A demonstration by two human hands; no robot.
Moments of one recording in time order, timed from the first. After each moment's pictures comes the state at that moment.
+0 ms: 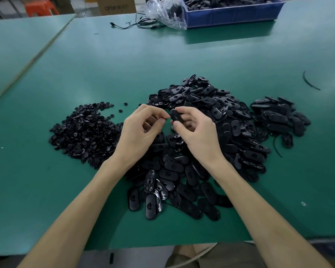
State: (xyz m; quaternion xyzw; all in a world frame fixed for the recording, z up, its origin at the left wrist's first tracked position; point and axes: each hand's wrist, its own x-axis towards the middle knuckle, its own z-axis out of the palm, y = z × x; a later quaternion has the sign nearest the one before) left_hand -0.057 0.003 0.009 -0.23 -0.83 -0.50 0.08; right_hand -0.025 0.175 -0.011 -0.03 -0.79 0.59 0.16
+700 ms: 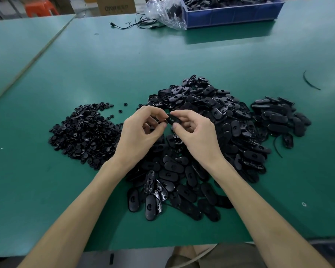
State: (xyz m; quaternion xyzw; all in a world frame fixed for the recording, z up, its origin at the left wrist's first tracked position) left_hand -0.058 0.004 0.006 -0.24 -0.83 -0.50 0.09; right_hand -0.026 0.176 -0.010 -0.01 -0.80 0.59 0.15
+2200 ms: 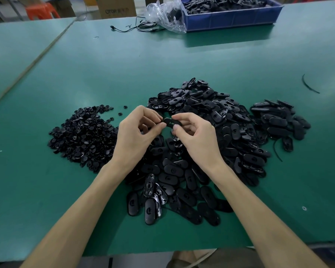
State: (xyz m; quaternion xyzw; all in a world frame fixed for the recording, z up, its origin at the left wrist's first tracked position) left_hand -0.053 0.004 0.012 -0.18 -0.81 -0.54 0.10; right_hand -0.023 0.176 -0.010 -0.03 -0.79 0.60 0.14
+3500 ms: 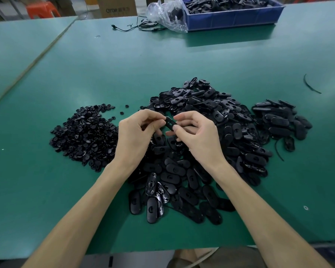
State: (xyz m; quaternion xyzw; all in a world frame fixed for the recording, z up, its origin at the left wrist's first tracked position) left_hand -0.054 0.004 0.010 -0.16 -0.82 -0.54 0.11; right_hand -0.021 0.175 -0.008 0.00 -0.73 0.67 0.12
